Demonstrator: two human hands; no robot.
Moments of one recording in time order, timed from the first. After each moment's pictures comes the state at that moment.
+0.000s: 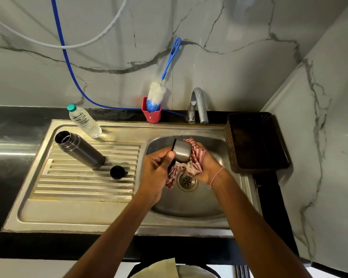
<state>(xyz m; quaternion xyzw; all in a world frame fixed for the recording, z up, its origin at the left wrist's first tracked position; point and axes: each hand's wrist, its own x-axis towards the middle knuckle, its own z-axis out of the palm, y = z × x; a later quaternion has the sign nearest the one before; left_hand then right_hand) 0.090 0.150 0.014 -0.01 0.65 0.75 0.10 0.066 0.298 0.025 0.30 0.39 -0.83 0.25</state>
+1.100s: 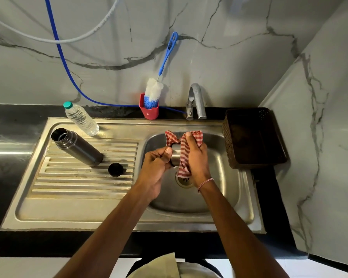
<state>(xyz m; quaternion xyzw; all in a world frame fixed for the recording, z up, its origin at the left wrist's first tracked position) 0.085 0.154 0.021 -0.13 0.62 0.74 0.21 0.077 0.277 0.014 0.29 0.56 -0.78 0.01</state>
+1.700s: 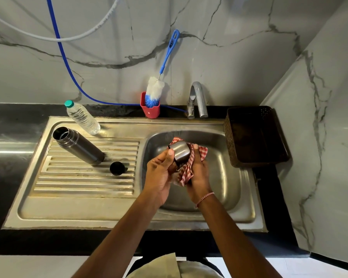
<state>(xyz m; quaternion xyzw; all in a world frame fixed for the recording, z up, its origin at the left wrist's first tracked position) 0.101 0.158 -0.006 -0.18 0.51 0.82 0.20 0.106 0.262 -0.030 0.38 0.46 -0.80 0.02</state>
